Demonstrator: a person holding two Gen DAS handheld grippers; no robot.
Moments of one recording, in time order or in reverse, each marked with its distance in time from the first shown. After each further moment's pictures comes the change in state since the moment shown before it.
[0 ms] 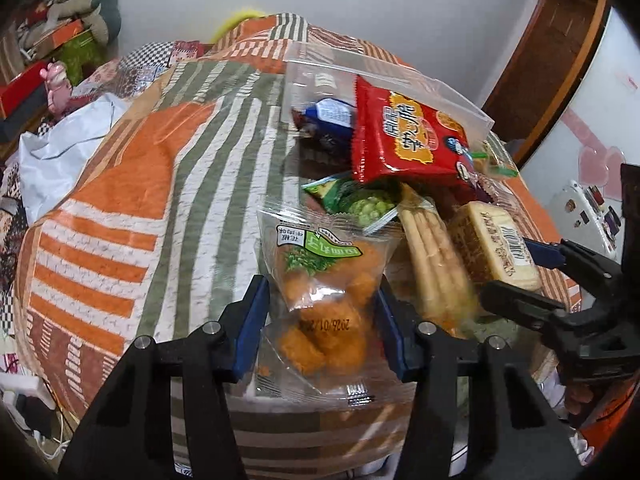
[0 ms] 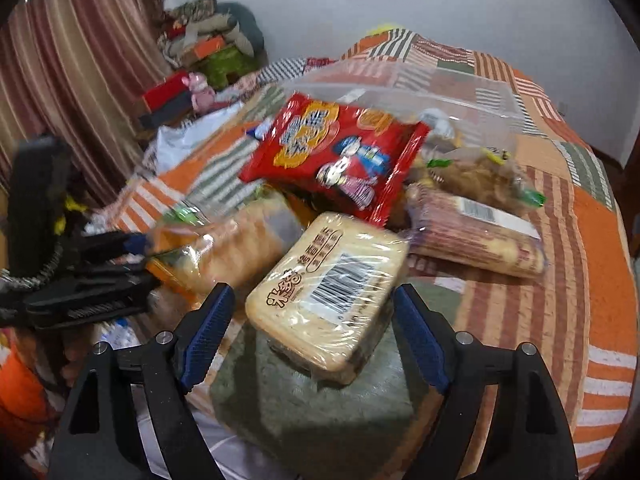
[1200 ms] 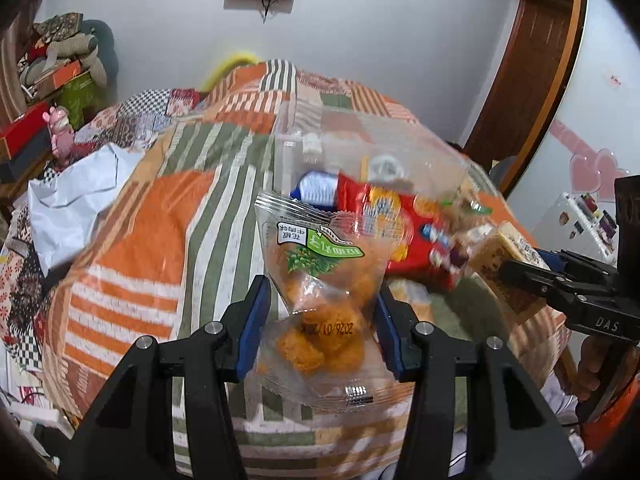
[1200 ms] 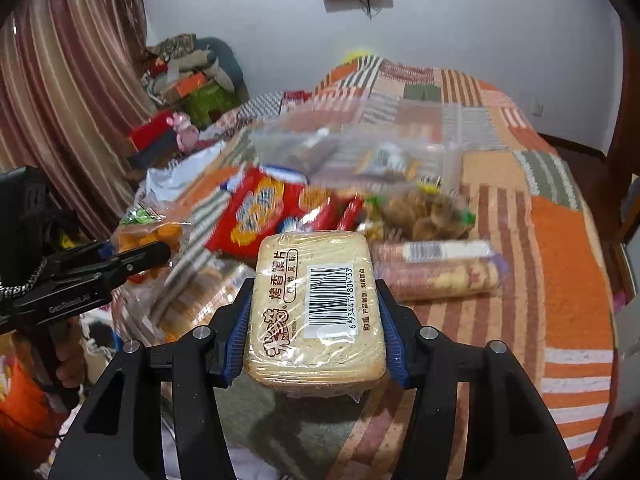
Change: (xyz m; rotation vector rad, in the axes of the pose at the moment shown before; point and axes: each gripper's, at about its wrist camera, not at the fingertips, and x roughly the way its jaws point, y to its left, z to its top) left arm -0.040 -0.019 0.032 0.072 -0.145 0.008; right arm -0.050 -0.033 0.011 0.095 -0.128 -0.009
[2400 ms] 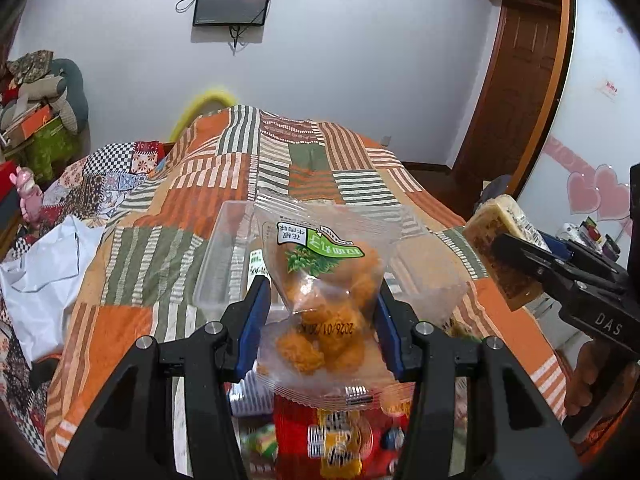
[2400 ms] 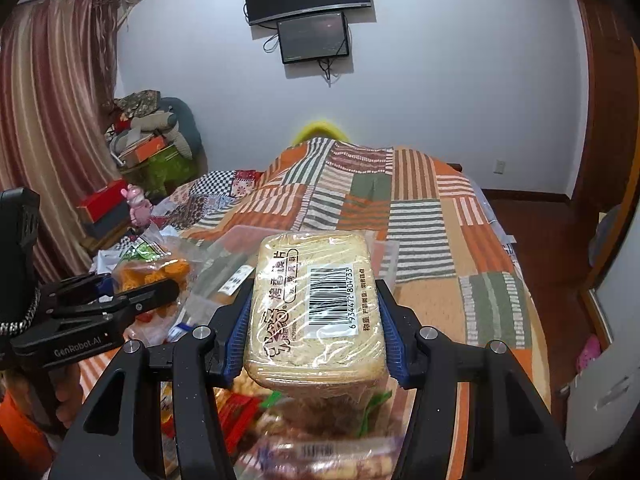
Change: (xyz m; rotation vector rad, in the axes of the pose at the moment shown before) left arm 0.077 -0.049 0.135 0.072 -0.078 -0.029; right arm 0.003 -0.046 0.098 0.006 -0.216 -0.148
